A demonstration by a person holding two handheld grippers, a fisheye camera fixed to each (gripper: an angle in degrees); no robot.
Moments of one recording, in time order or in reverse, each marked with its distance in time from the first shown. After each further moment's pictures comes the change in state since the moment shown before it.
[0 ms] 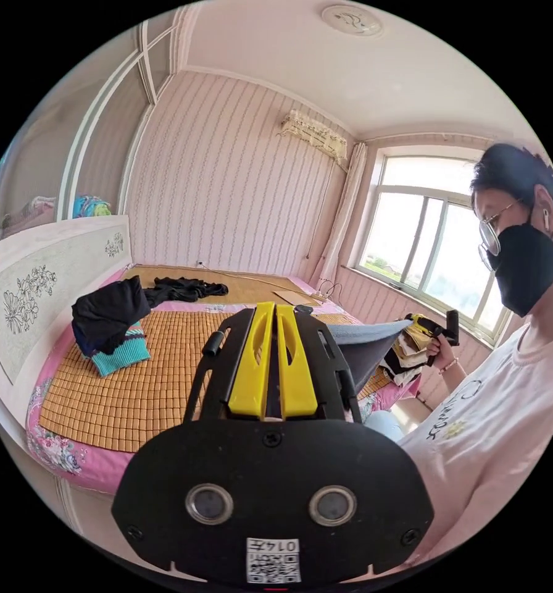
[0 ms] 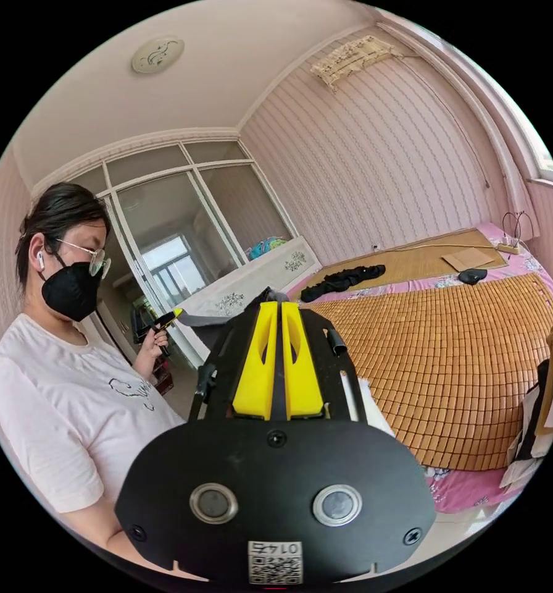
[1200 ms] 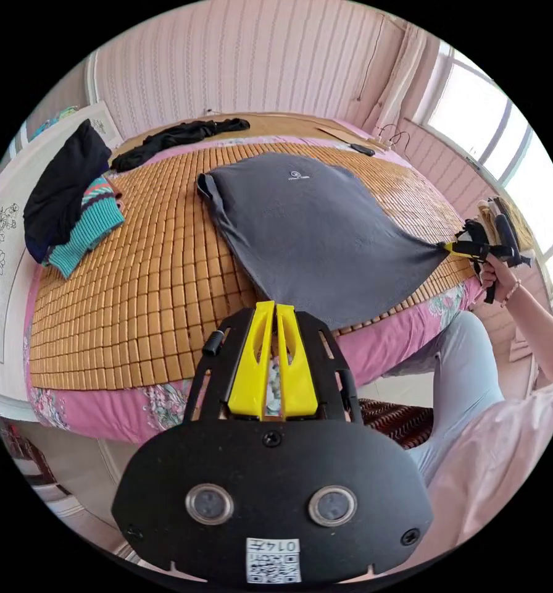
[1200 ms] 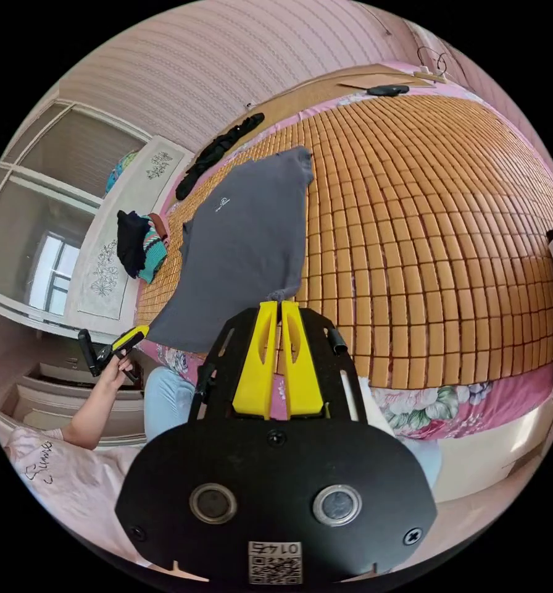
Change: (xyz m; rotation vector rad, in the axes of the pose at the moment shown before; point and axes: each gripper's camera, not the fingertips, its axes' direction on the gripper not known) left arm -0.064 0.173 0.351 -0.783 -0.118 -0.023; right arm 0.216 0.120 0.280 -0.563 0.311 0.557
